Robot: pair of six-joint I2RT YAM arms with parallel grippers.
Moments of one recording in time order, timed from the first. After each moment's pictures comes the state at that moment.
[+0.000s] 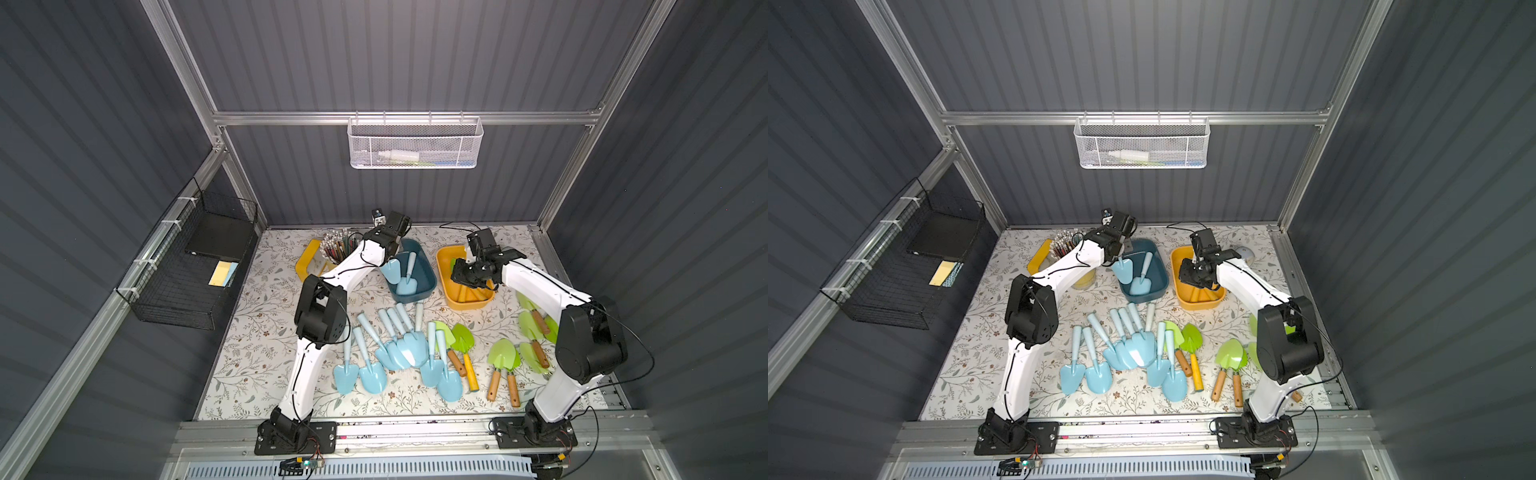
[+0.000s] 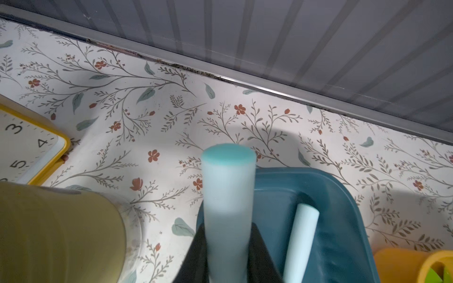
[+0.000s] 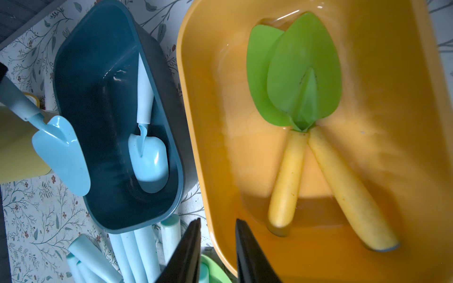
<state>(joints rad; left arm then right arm) -0.53 2.28 2.05 -0.62 -0.45 -0.65 0.36 1.73 1.33 -0.61 -0.13 0.53</state>
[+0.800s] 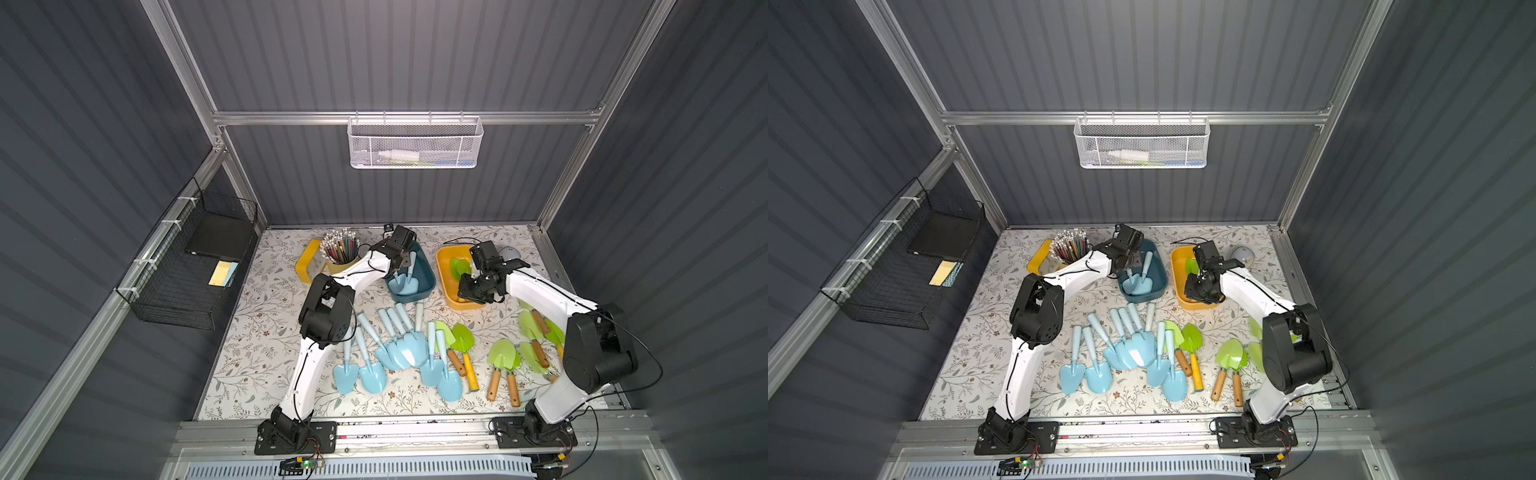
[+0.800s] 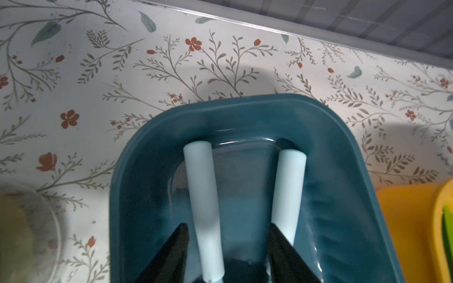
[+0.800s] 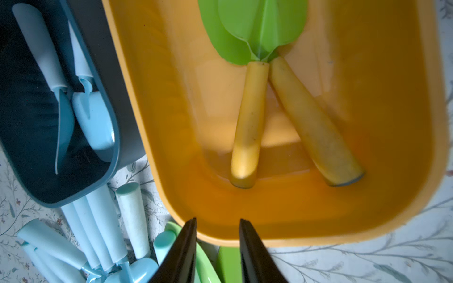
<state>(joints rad) -0.56 2.30 1.91 -0.49 -0.28 -0.61 0.36 1.64 1.19 -0.70 -0.10 0.53</state>
